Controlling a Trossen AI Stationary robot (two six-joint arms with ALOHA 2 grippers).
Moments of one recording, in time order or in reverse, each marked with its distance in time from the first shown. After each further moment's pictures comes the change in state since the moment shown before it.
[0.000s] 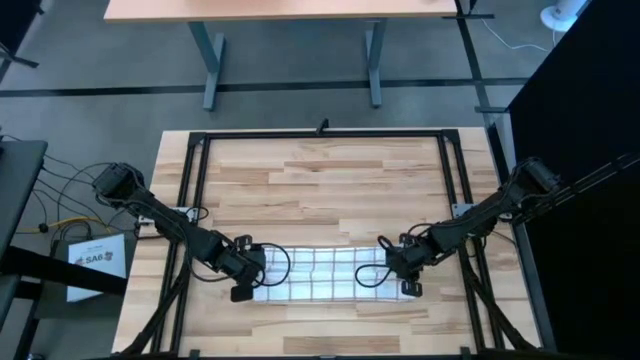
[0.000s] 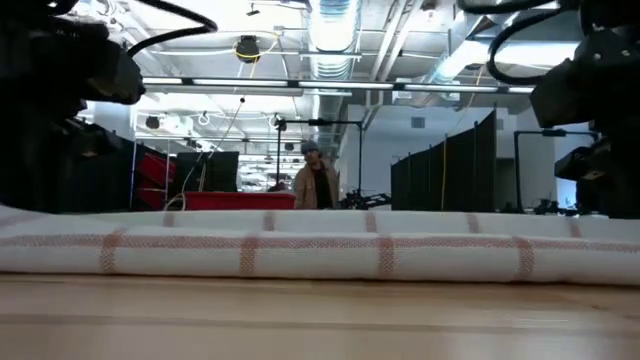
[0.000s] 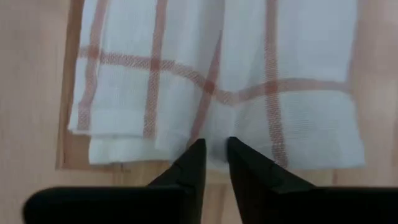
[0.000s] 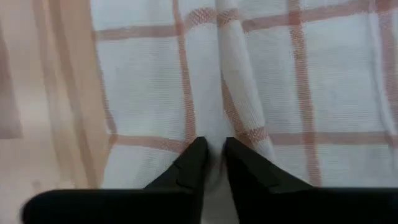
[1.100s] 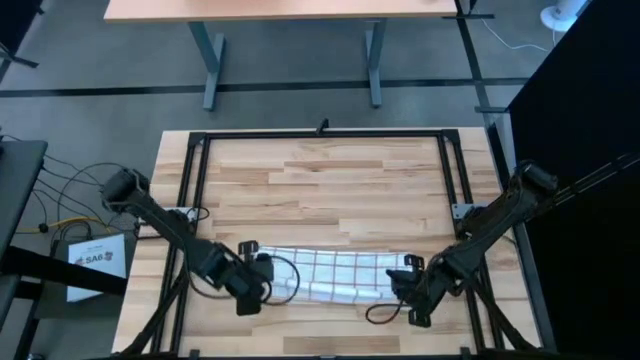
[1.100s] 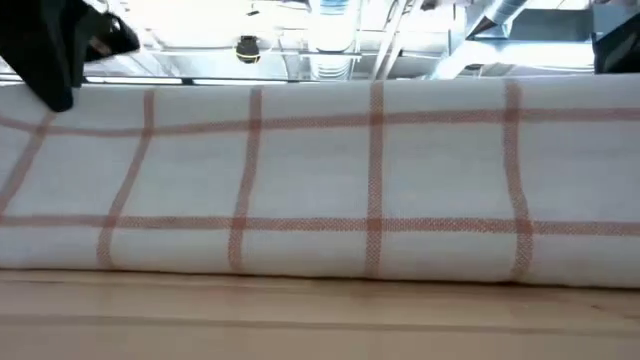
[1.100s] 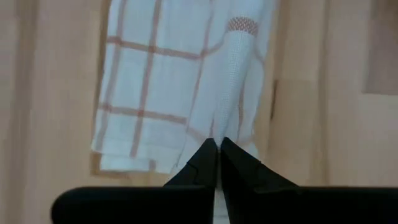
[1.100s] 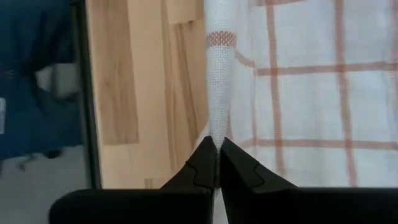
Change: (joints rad) left arm -0.075 0.082 0.376 -0.297 -0.114 -0.045; right arm 0.275 0.030 0.253 -0.103 0.155 0.256
